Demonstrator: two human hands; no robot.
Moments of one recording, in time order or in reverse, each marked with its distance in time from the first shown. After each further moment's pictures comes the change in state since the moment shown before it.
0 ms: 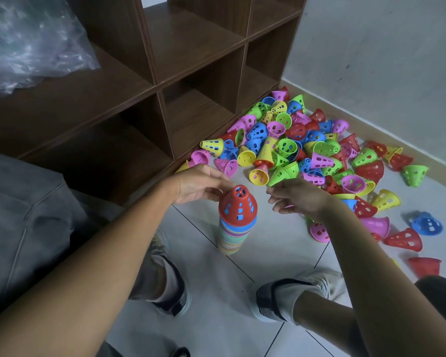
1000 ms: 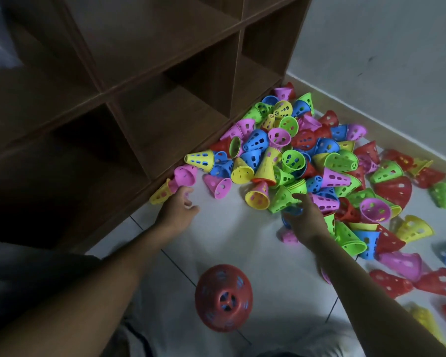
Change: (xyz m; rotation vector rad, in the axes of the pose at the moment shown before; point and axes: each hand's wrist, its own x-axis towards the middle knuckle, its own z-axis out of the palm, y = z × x) left_hand 0.129 -0.104 -0.072 0.529 0.690 -0.084; right_hand 0.139 0.069 -0.029 -0.266 0.483 -0.005
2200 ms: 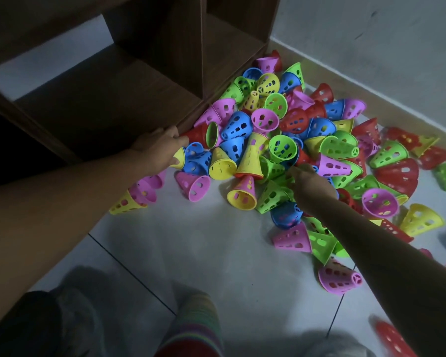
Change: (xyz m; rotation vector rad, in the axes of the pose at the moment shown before) left_hand 0.154 0.072 -0.015 1.059 -0.123 0.538; right_hand 0.115 0.019 -0.017 -0.692 -0.009 -0.194
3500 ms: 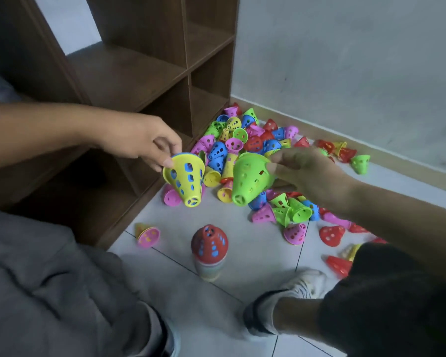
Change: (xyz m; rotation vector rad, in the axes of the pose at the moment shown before) left_hand -0.230 0.039 -0.276 -0.722 -0.441 0.292; right_hand -0.298 -0.072 -0.225 0.962 -0.018 -0.152
